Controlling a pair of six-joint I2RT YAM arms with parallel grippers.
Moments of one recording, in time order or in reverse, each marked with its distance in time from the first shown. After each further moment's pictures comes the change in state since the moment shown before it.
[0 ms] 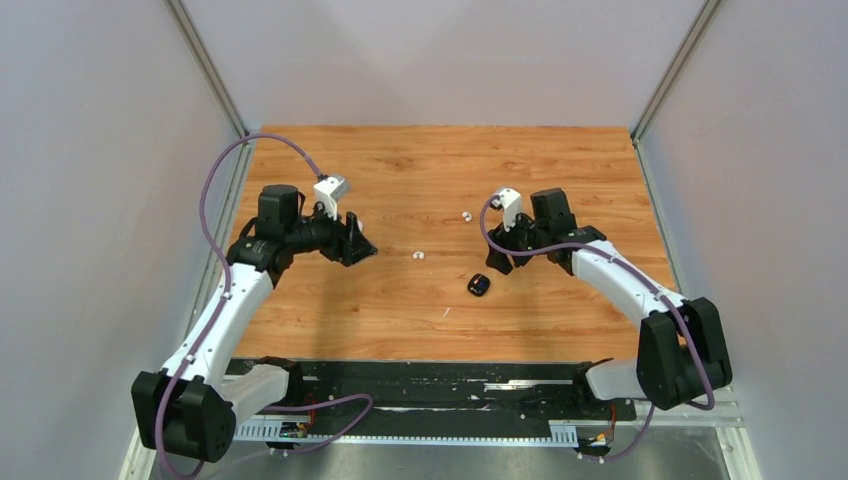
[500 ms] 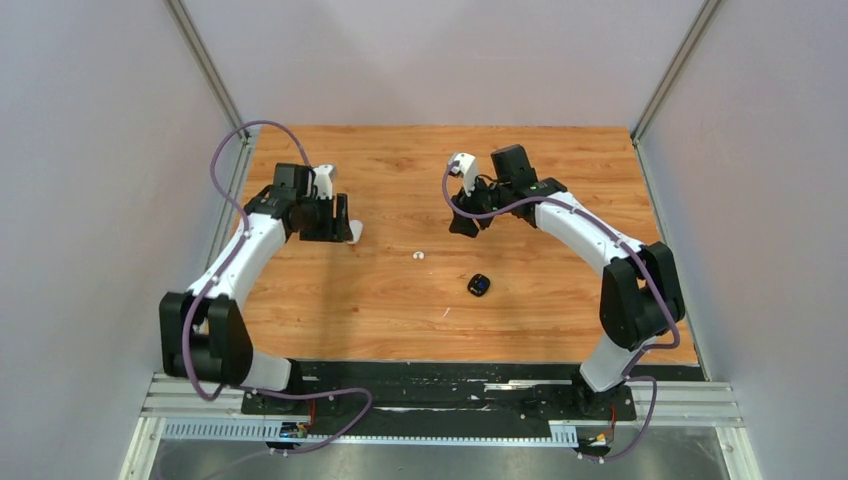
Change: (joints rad) left arm 0.051 0.276 0.154 -0.167 -0.399 -0.077; right arm 0.096 0.328 0.436 -0.079 -0.153 -0.133
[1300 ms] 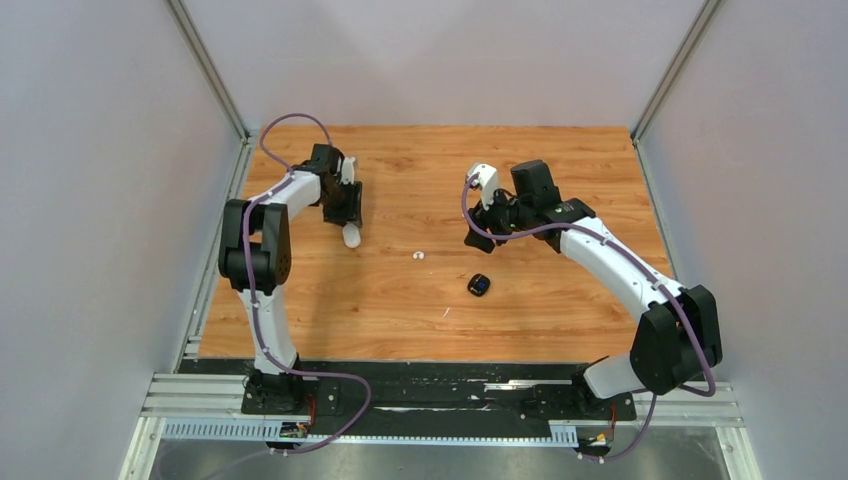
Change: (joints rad) left arm -0.006 0.694 0.424 0.051 -0.107 0.005; right arm 0.013 -0.245 -0.161 -0.039 0.081 0.082
